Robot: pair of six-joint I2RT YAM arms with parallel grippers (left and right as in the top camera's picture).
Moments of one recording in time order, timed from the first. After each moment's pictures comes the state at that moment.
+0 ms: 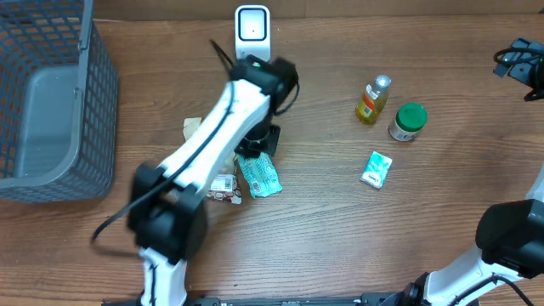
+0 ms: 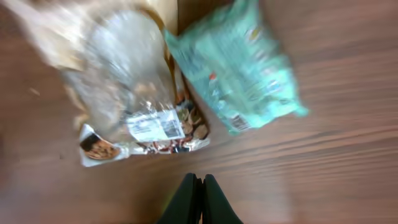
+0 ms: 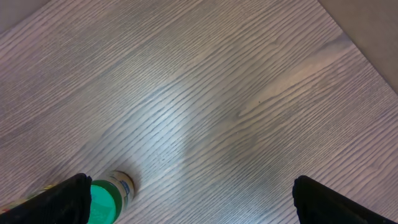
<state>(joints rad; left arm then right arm) -0.54 2.05 1.89 -1.56 -0.10 -0.34 -0.40 1.88 2.08 -1.29 0.14 0.21</state>
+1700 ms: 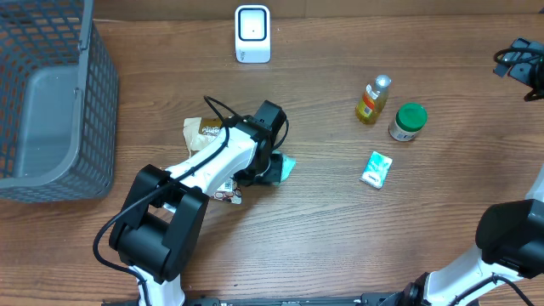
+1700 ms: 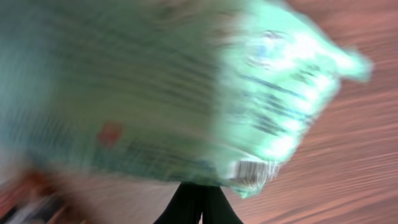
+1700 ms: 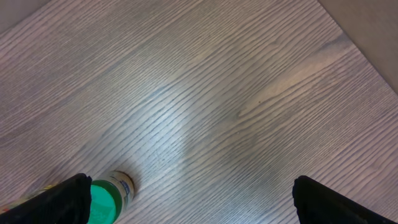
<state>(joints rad) -0.54 1.93 1.26 -0.80 0.17 -0.42 -0.40 1.88 2.08 -1.29 0.14 0.21</state>
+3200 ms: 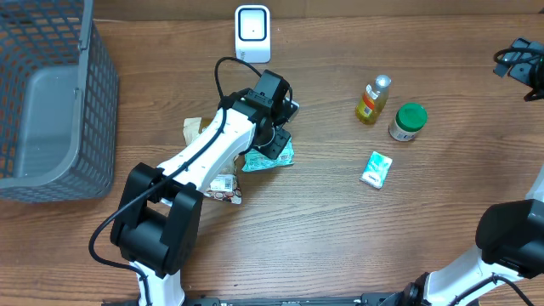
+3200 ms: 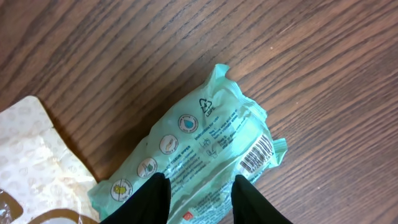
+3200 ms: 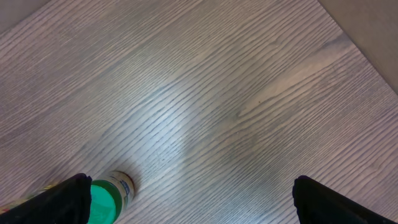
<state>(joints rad) -0.51 1.96 1.45 -0.79 0.07 0.09 -0.40 1.88 2.08 -1.29 0.14 0.21</state>
